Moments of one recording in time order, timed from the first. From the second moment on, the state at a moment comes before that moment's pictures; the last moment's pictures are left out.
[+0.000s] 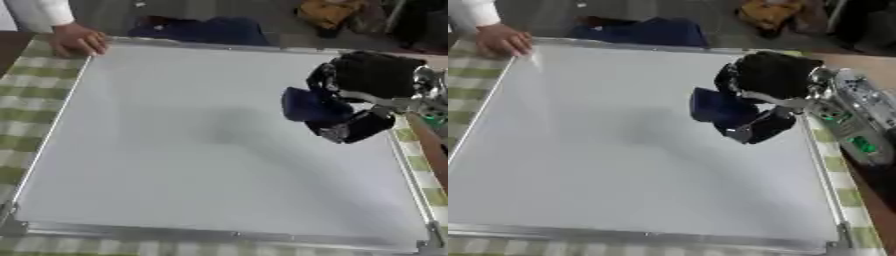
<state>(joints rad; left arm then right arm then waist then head) -0.34 0.18 0.13 -1.98 0.38 -0.22 -0.12 -0.43 -0.92 0.06 -1.91 0.75 -0.42 0.48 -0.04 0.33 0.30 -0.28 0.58</state>
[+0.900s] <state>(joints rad) -0.34 0.18 0.13 -1.98 0.38 -0.21 -0.10 -0.57 -0.68 0.17 -1.84 0.87 -0.46 0.62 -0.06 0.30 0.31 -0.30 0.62</state>
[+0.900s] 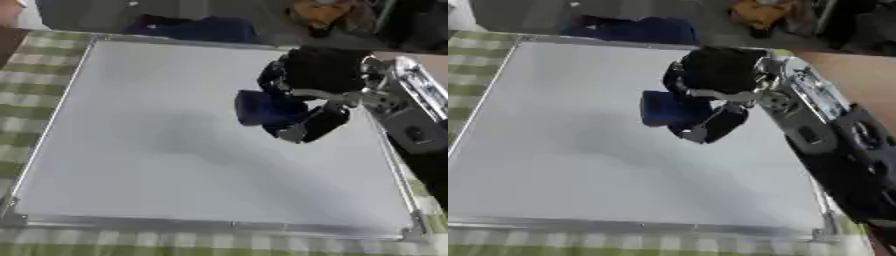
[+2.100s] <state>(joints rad) -0.34 0.18 0.12 -1.98 0.39 -0.21 -0.11 -0.59 -0.56 0.27 -1.62 1.09 -0.53 0.59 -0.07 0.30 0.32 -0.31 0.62</state>
